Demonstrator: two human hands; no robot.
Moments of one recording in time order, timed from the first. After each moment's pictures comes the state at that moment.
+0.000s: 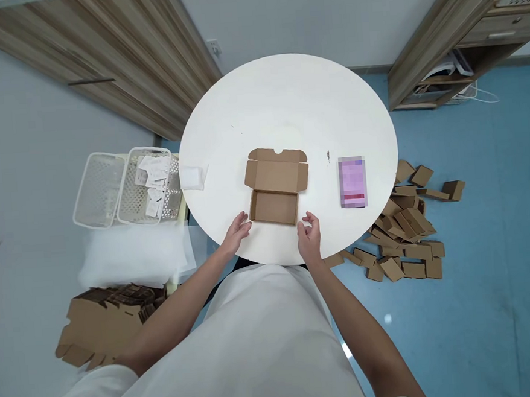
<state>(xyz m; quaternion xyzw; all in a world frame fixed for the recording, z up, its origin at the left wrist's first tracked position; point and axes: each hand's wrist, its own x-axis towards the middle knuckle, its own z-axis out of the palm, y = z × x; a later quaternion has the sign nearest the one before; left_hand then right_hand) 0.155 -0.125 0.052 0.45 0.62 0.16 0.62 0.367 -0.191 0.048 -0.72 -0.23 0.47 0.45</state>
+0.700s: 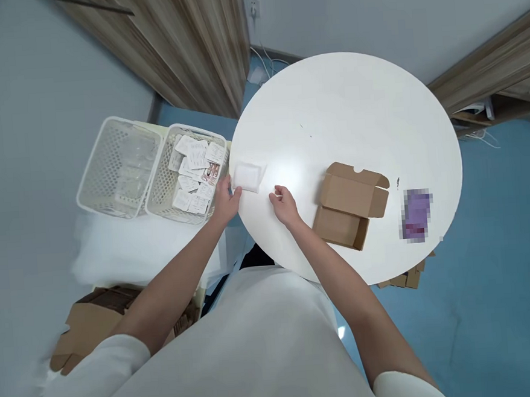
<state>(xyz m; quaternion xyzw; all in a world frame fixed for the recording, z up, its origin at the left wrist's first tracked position) -0.014 0.022 0.014 0.52 0.68 0.31 0.41 0.171 -0.003 0.041 -0.69 -0.36 0.56 0.27</state>
